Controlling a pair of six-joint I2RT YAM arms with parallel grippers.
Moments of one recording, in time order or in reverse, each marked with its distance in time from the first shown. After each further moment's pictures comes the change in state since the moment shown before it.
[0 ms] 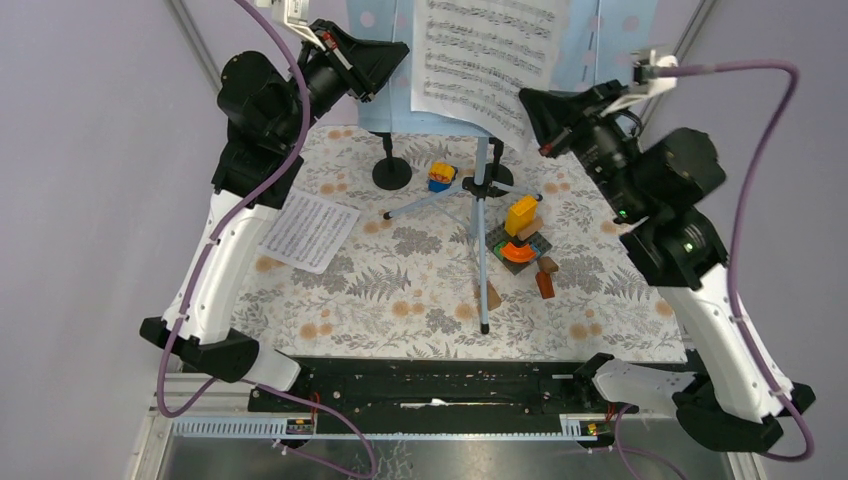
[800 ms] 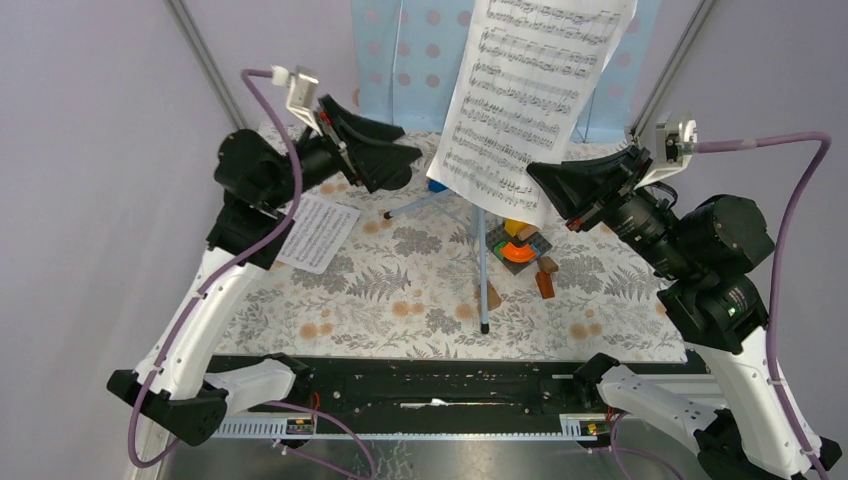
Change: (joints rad) left arm -0.008 -0.305 -0.465 0.173 0.256 -0.068; right arm 0.000 -0.273 -0.192 -0.061 -0.274 0.060
